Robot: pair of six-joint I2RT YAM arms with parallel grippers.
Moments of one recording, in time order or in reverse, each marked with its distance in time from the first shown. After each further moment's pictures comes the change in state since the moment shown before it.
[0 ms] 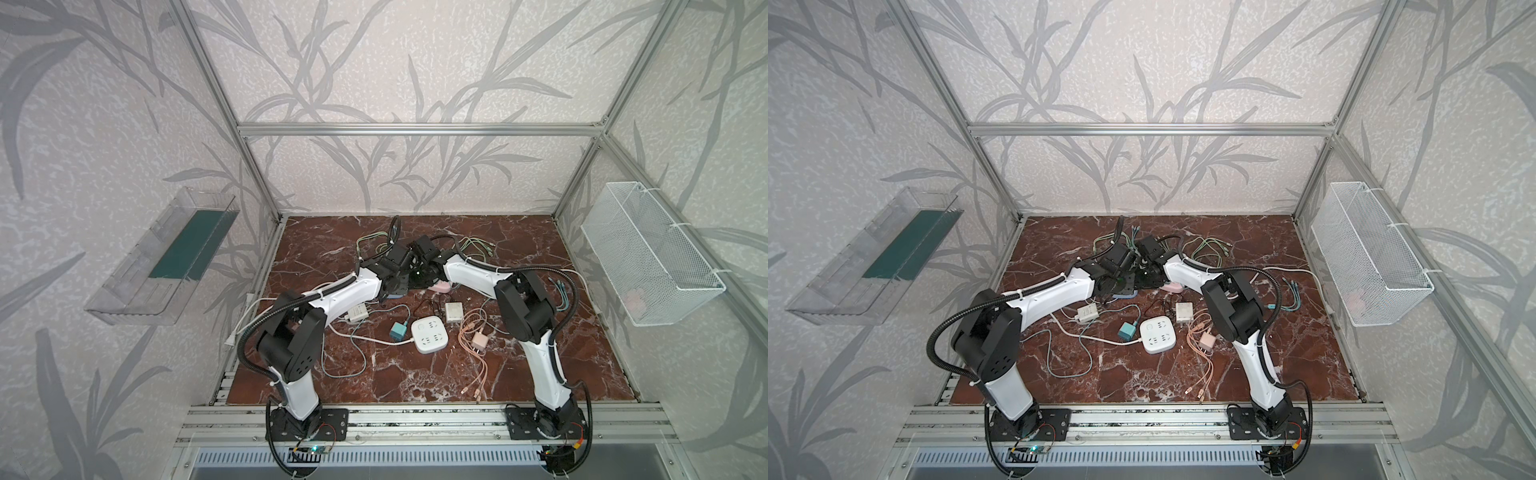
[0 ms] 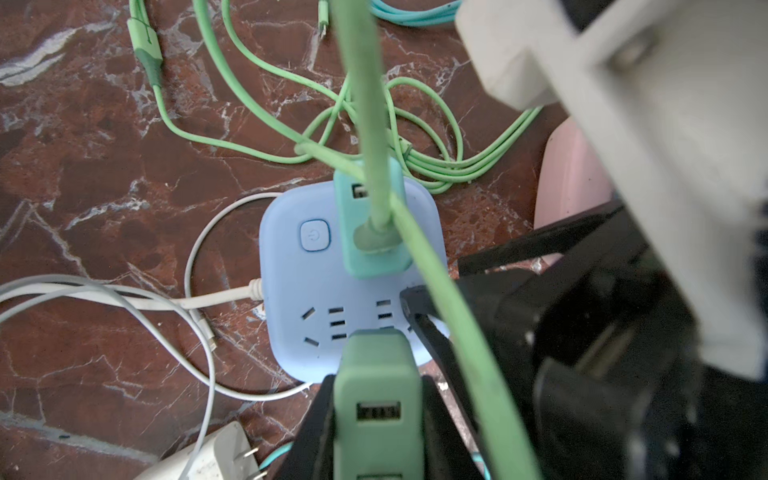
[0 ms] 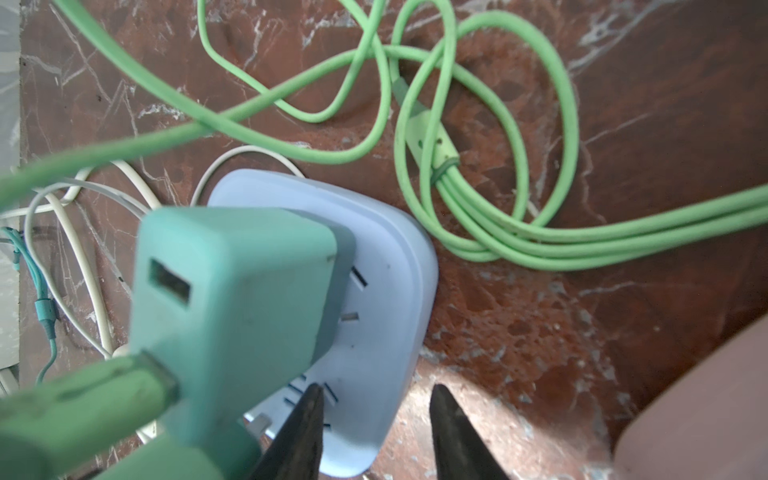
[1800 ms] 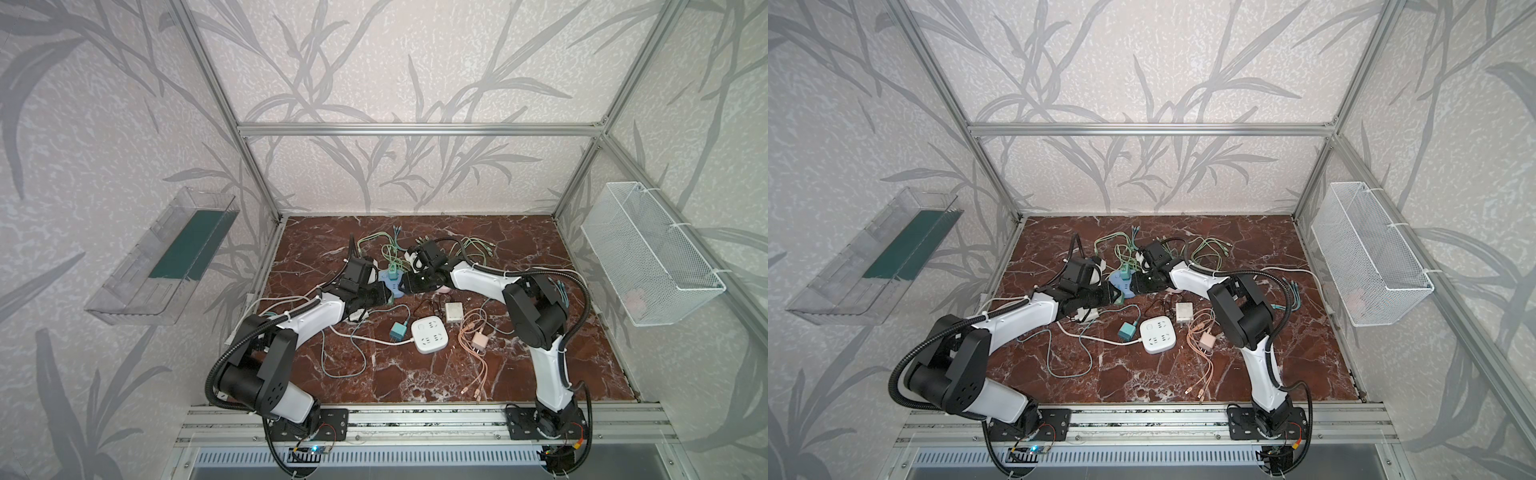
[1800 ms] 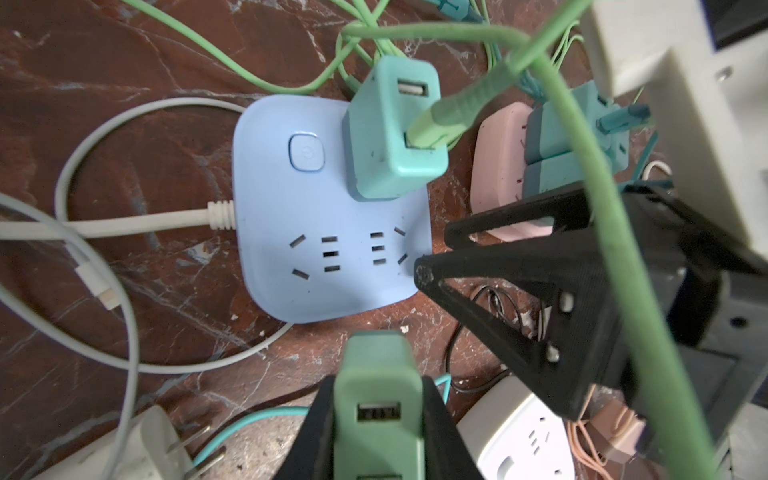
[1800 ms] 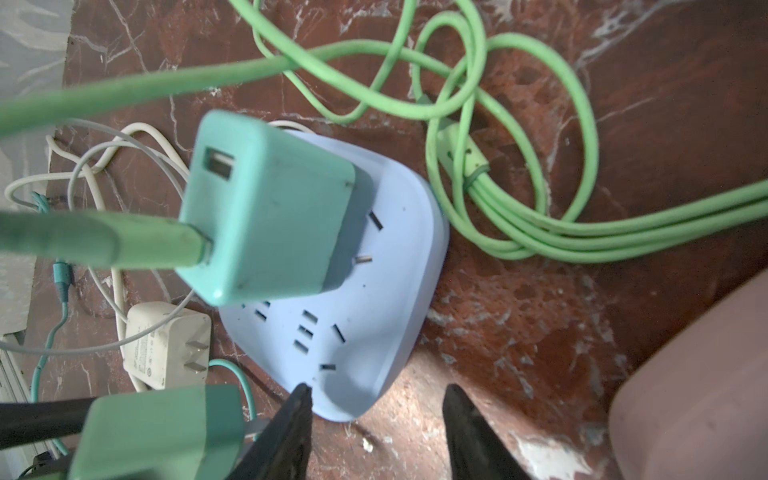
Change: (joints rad) left arm 0.204 -0.227 -0.422 0.389 0.469 -0.062; right arm 0.000 -0.098 -0.160 0.126 -0.024 -0.046
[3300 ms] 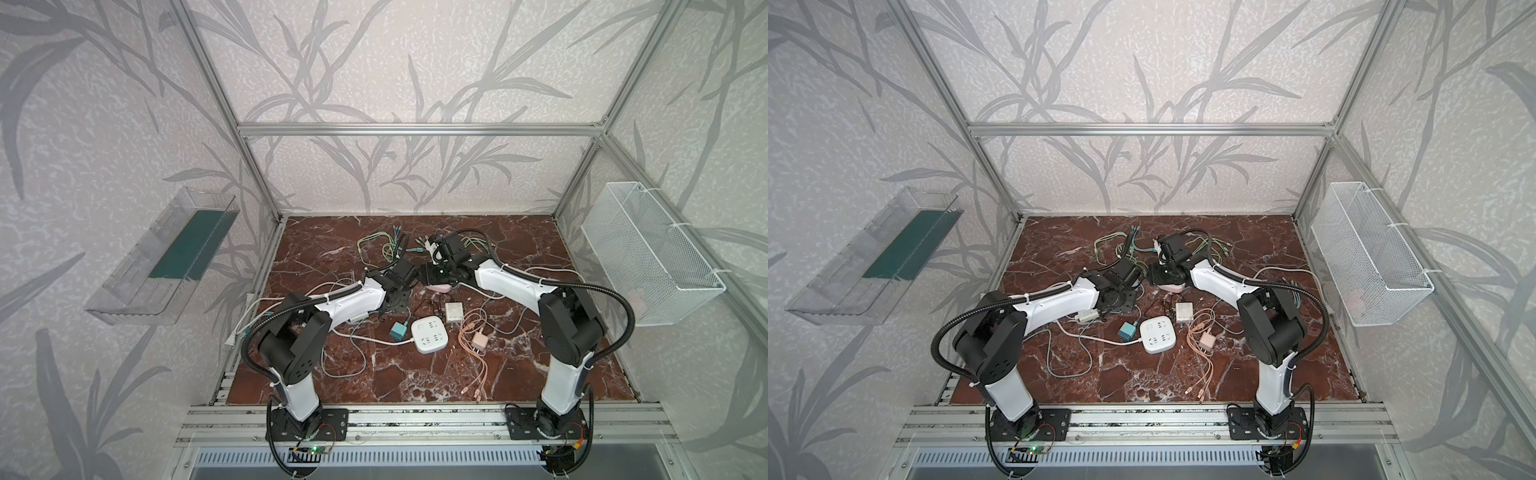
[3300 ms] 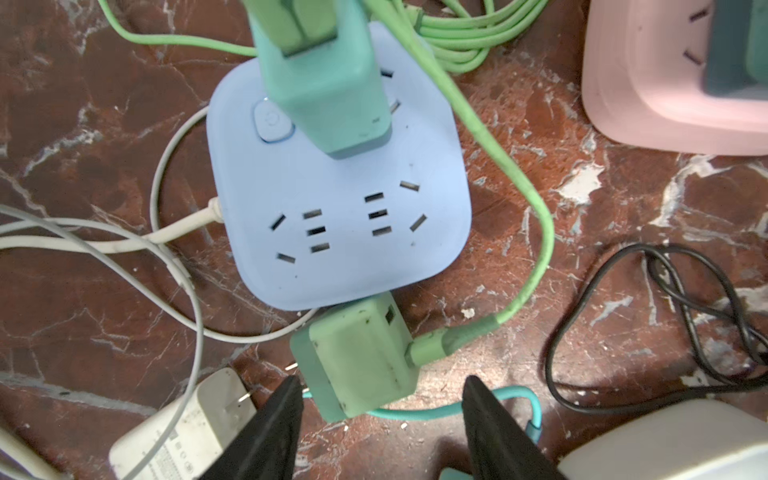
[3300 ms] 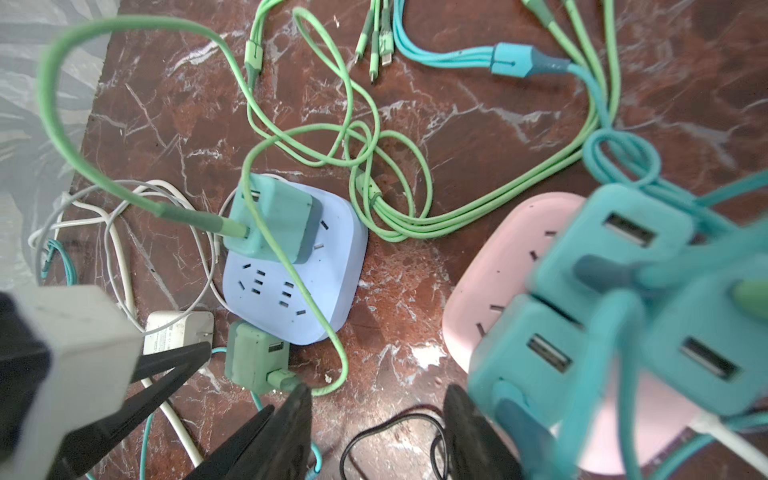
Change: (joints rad) left arm -0.264 0.240 0.344 -0.431 -0.500 0.113; right arm -0.071 -0.248 -0.140 -0.023 0.103 -0.012
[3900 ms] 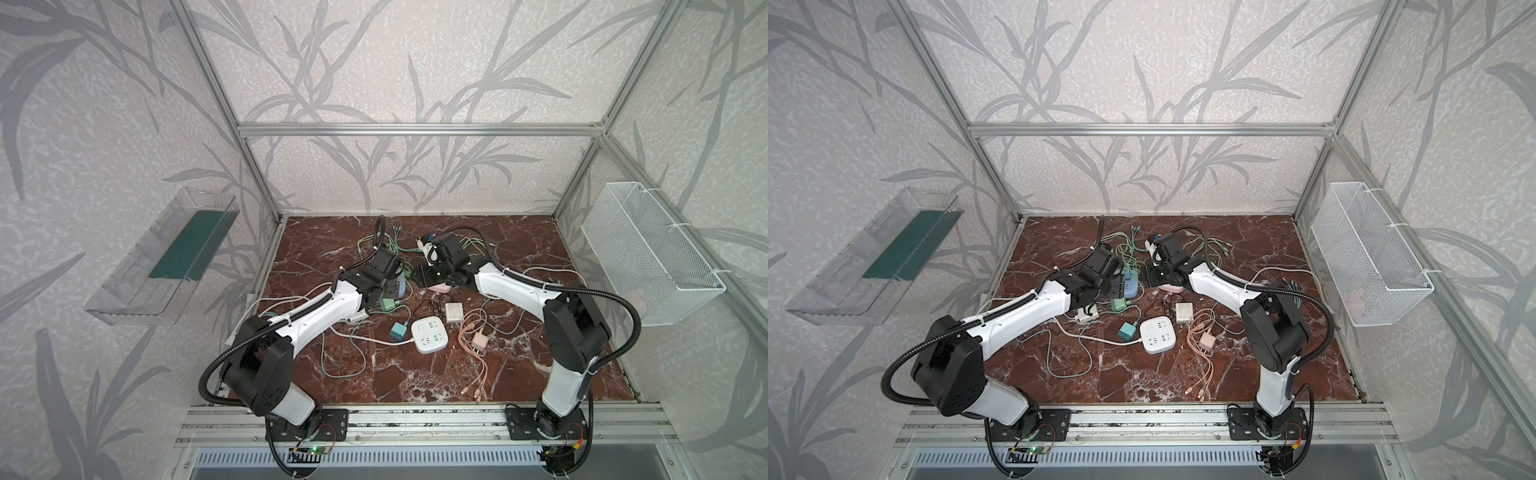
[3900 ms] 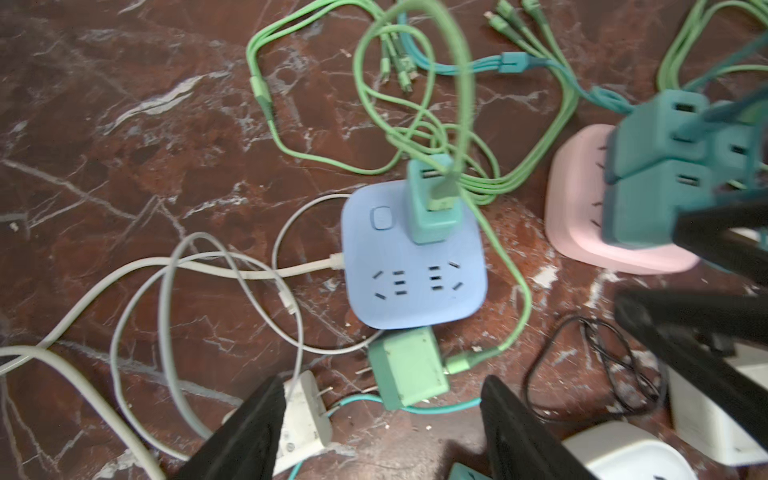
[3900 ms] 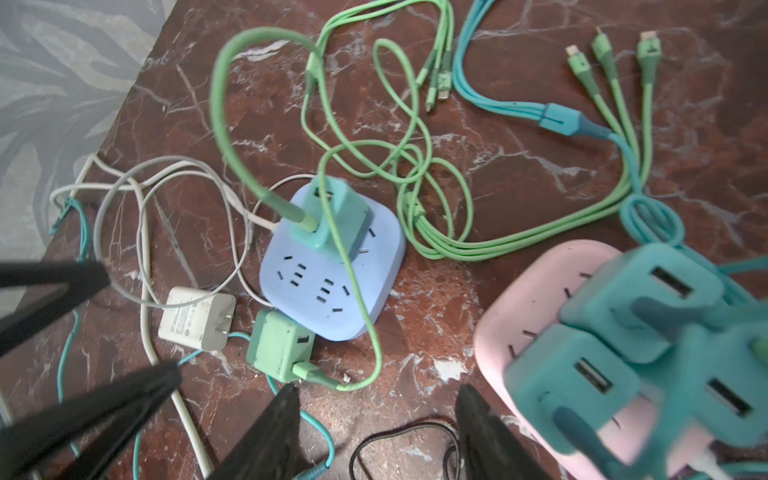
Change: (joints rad) left arm 0.113 -0.224 -0.072 0.055 -0.044 -0.029; right arm 0.064 -0.021 -0.002 0.045 0.005 -0.145
